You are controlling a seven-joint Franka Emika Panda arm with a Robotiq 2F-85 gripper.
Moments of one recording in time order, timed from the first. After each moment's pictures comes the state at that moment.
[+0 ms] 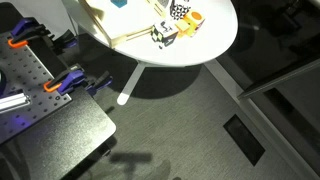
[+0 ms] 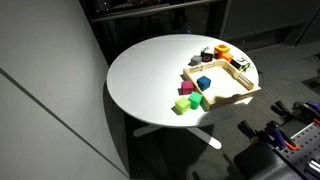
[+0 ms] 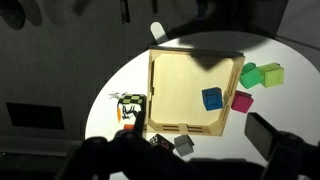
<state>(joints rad) -0.03 -0.86 0.00 -2.56 0.01 1.83 0.07</state>
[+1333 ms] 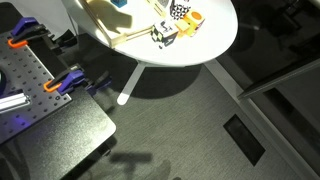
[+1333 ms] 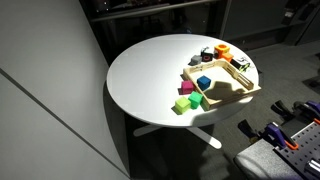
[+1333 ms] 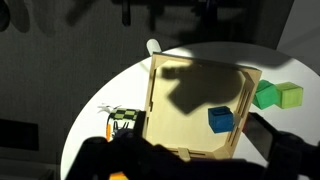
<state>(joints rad) -0.01 -0.55 -0.10 -2.54 0.01 1.99 -0.09</state>
